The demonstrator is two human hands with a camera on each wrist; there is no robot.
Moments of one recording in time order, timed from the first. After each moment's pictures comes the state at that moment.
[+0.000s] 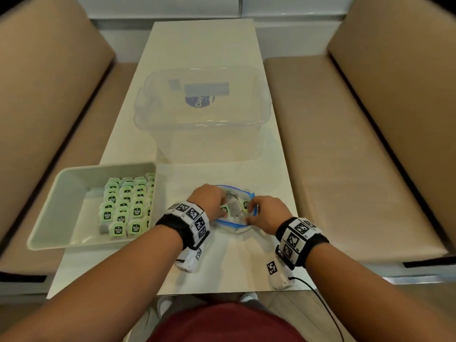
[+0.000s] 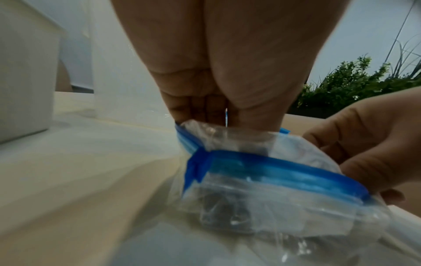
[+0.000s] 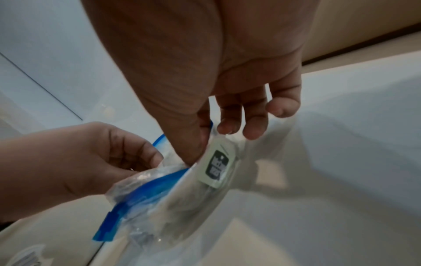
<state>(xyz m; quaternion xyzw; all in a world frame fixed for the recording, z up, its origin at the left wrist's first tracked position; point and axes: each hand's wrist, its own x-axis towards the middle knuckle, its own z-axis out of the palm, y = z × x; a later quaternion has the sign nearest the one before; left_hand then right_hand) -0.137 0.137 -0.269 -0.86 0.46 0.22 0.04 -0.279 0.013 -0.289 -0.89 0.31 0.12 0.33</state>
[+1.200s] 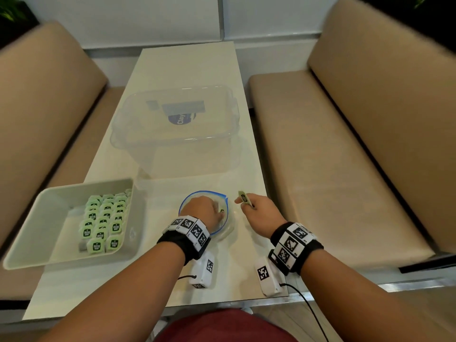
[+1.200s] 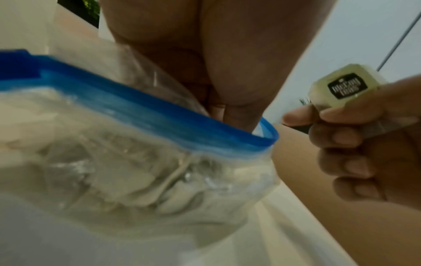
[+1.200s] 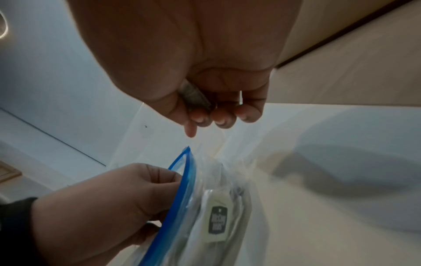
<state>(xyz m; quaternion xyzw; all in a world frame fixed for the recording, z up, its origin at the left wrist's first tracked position) -0.186 0.098 -0.261 -0.92 0.32 0.23 -0.02 -0.313 -0.022 -0.272 -0.81 0.29 -0.04 0.50</state>
